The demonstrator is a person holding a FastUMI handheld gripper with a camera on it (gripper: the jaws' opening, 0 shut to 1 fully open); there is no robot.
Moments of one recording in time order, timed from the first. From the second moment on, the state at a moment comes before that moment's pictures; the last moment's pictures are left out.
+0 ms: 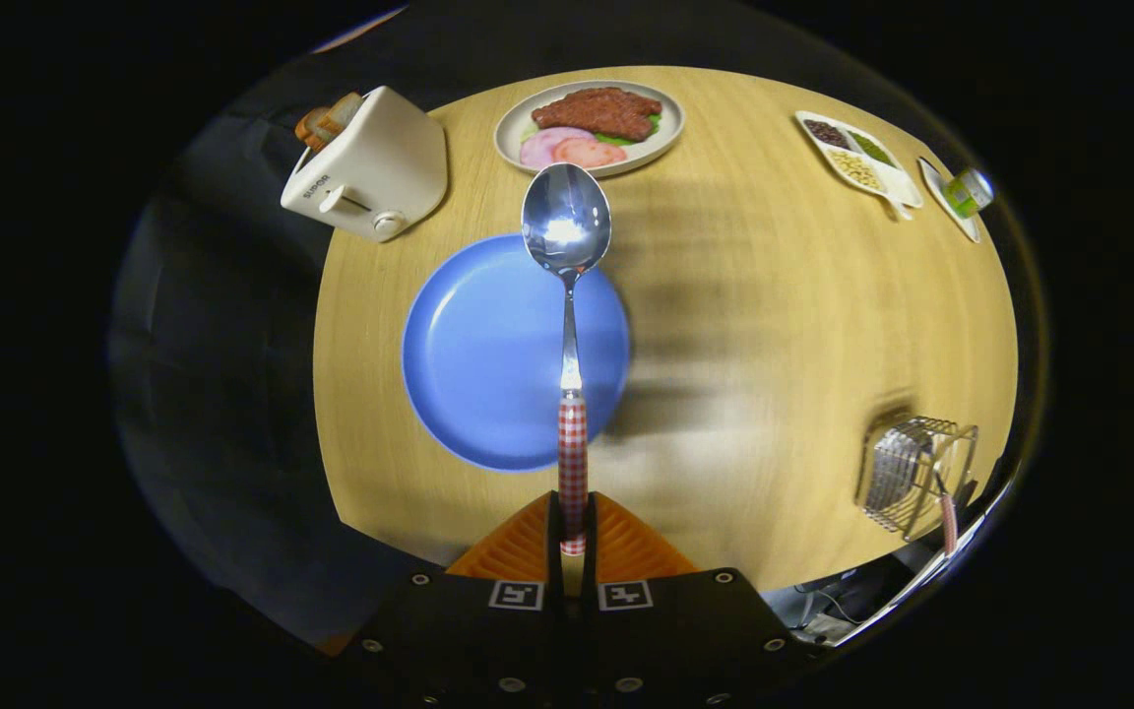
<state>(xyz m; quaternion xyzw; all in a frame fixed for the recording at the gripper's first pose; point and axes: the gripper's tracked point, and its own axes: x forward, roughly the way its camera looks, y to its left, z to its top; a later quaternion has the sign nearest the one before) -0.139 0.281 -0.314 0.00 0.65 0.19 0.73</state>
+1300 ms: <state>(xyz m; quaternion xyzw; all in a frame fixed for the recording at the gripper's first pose) -0.194 -0.015 -0.304 -0.26 0.77 0.16 0.56</state>
